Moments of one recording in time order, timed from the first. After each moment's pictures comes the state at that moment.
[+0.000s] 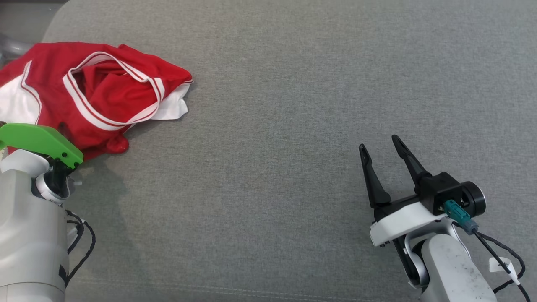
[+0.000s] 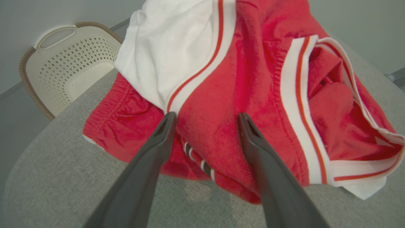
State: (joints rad) left arm -0.81 0.25 0.09 1.02 -0.55 0.07 0.19; right arm -0.23 -0.05 0.15 0.22 0.06 0.13 -0.24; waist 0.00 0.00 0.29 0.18
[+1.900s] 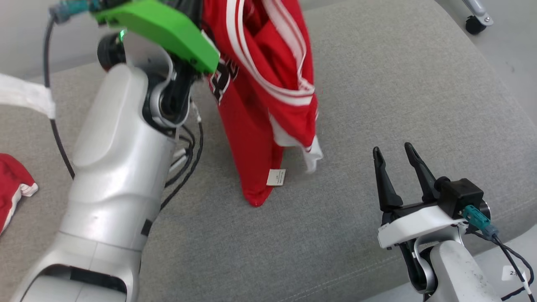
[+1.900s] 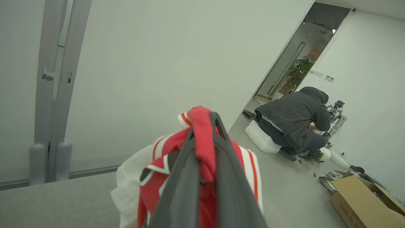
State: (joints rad) left arm -1.00 0.05 -0.37 0.57 -0.85 -0.04 0.05; right arm -0.20 -0.05 0.12 0.23 0.22 0.13 -0.26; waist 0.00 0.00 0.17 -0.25
